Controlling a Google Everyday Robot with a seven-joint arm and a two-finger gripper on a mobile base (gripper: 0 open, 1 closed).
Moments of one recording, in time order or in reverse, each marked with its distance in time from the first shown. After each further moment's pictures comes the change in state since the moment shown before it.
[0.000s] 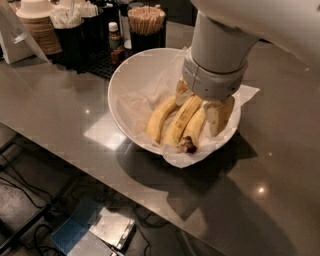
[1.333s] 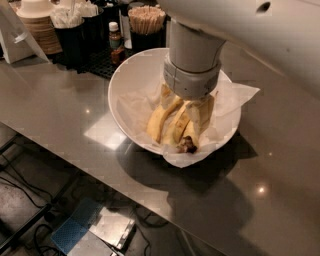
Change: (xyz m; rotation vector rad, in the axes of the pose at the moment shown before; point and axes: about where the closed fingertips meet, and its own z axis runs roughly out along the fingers) arm -0.010 -0.025 0.025 -0.066 -0.036 -0.051
